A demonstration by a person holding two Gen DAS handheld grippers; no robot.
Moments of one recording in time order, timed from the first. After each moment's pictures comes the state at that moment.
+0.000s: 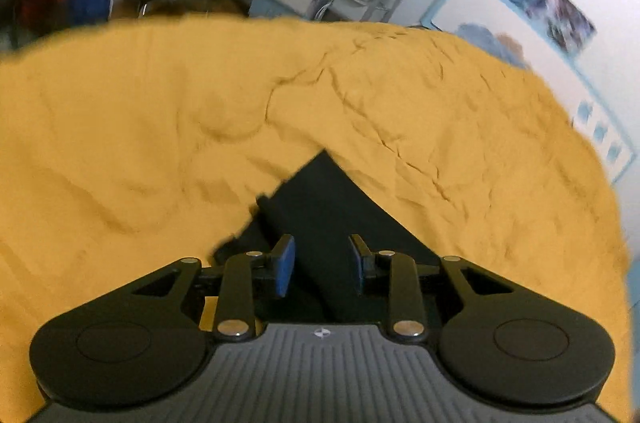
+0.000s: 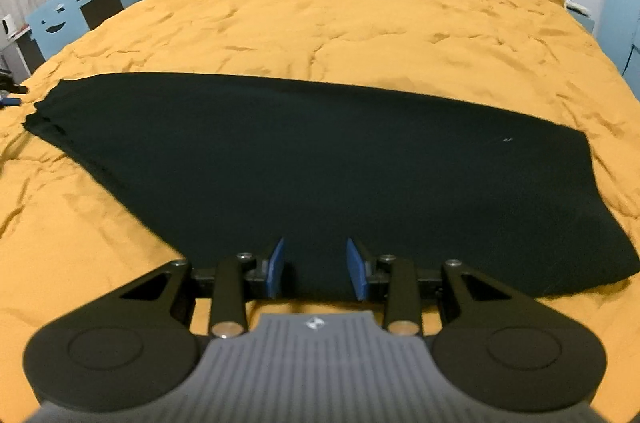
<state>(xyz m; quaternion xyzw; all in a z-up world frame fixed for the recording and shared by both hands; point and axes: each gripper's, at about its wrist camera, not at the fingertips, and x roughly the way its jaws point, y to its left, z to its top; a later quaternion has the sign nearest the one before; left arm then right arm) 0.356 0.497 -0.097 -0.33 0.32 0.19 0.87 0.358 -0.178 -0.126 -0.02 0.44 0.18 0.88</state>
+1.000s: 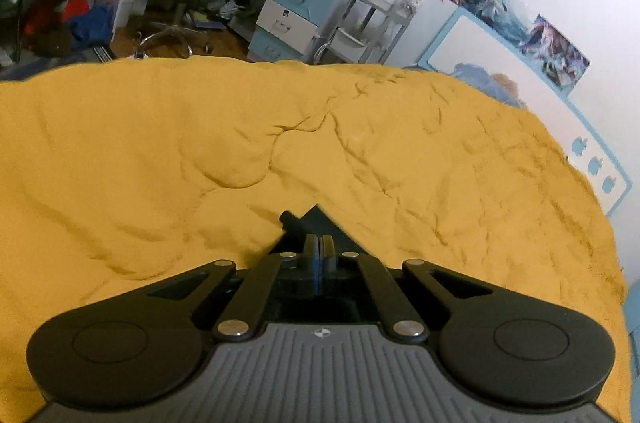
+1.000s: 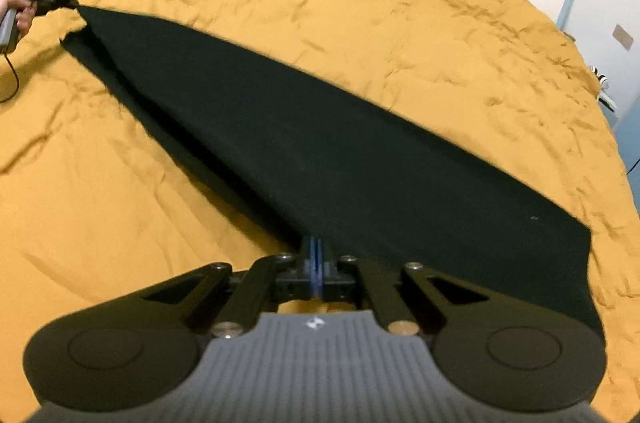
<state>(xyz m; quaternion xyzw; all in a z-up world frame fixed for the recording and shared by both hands) 0.346 0.502 -0.082 -0.30 0.27 0.21 0.89 0.325 -0.110 -0.096 -0.16 0.41 0.22 0.87</state>
